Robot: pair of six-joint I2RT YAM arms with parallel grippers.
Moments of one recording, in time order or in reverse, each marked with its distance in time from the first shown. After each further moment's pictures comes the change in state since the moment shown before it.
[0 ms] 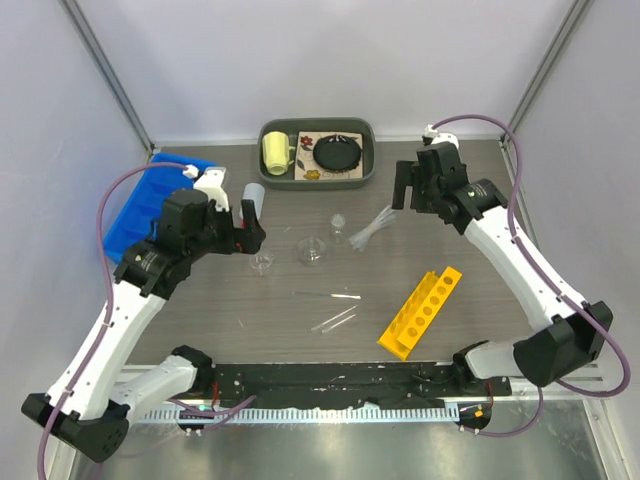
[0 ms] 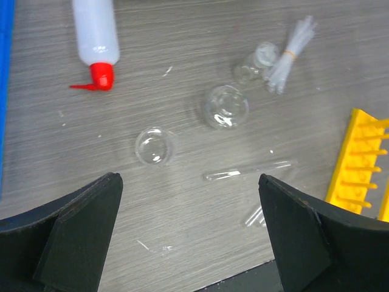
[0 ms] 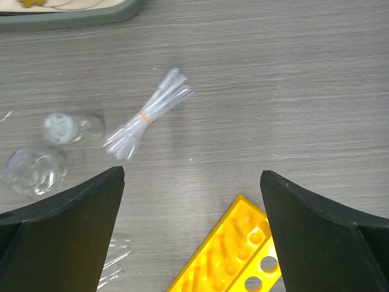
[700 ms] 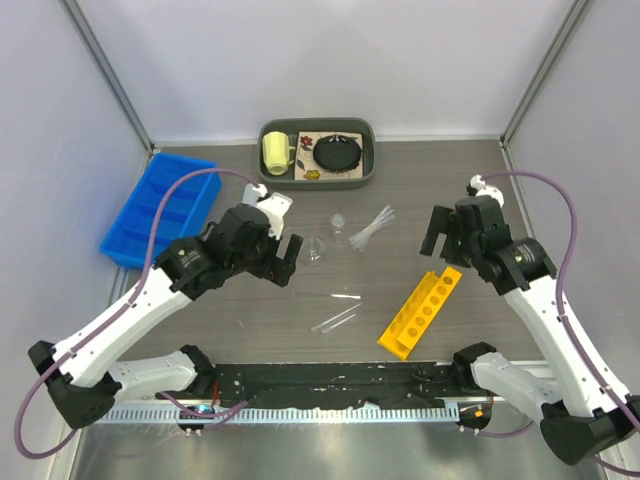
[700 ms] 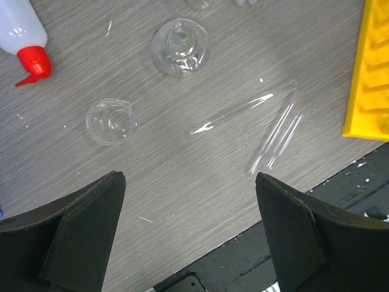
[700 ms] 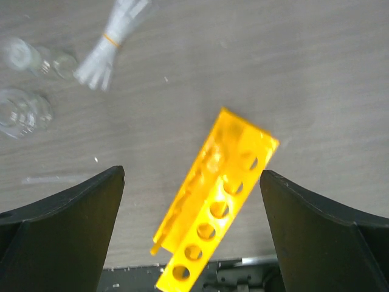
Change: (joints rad) left arm -0.357 0.091 0.029 -0.095 -0.098 0.086; right arm -0.066 -0.372 -0.238 -0.188 -0.059 0.152
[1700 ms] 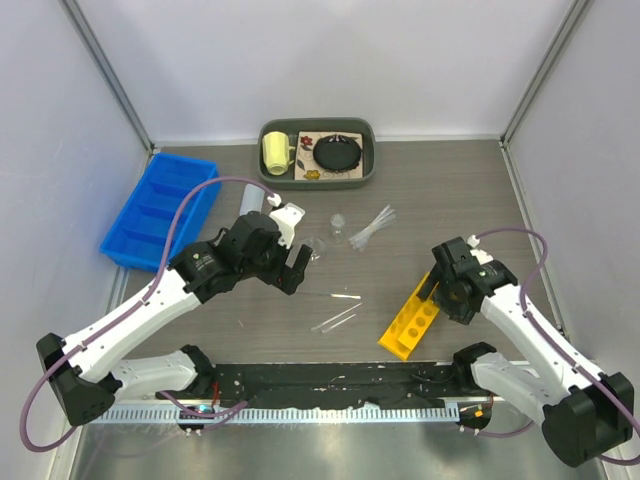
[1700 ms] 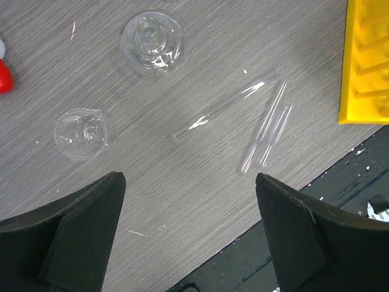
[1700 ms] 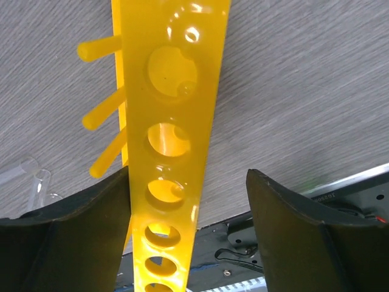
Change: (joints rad) left arm -0.043 0.034 -0.097 0.106 0.052 0.039; right arm 0.010 -0.061 -0.460 -0.068 -0.050 0.443
